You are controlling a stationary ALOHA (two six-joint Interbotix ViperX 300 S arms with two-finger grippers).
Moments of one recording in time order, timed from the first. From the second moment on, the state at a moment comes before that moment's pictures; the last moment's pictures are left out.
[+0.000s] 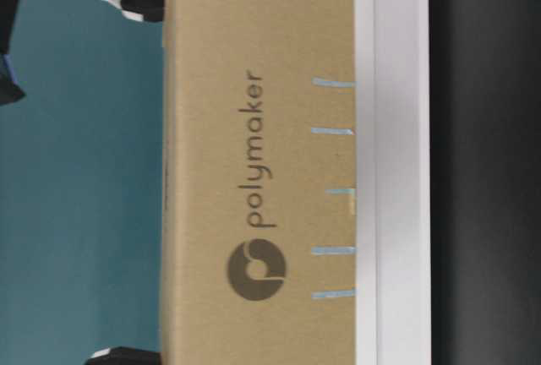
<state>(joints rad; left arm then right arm) 0.06 -0.28 0.46 0.05 0.82 -0.04 0.05 -0.14 0.43 0.01 0.91 -0.04</state>
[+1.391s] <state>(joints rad) 0.52 -0.10 0.51 0.06 0.52 0.20 -0.34 0.07 0.34 0.00 0.81 -0.35</state>
